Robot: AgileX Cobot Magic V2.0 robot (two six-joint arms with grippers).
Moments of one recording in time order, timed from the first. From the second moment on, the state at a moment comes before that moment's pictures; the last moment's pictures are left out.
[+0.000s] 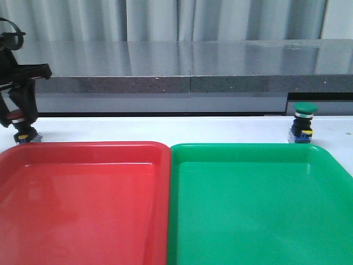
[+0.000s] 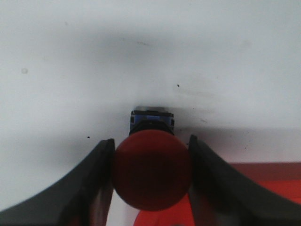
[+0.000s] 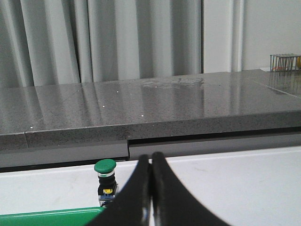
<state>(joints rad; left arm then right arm) -0.01 2.02 -1.56 -0.22 0.94 -0.03 -0.08 -0.01 0.03 -0.03 -0.08 0.13</state>
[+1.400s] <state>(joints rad) -0.44 1.63 -1.12 -0.07 0.88 -0.18 -0.08 -0.01 0.03 -0.03 -0.08 0.13</state>
